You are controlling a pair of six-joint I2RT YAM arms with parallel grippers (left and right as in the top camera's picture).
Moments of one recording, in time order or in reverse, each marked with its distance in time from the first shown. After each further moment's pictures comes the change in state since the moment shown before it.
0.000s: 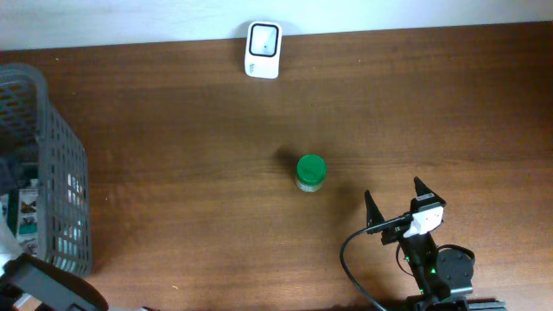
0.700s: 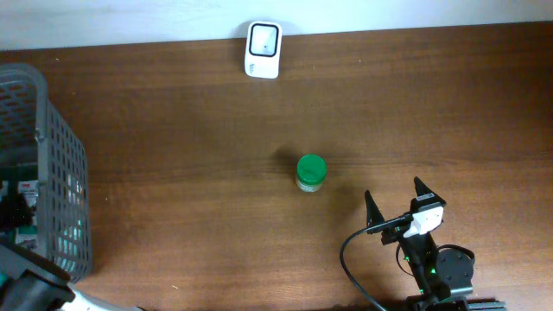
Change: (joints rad) left arm 0.143 0.262 -0.025 0.033 0.064 0.144; right arm 0.000 0.000 0.000 0.000 0.000 0.000
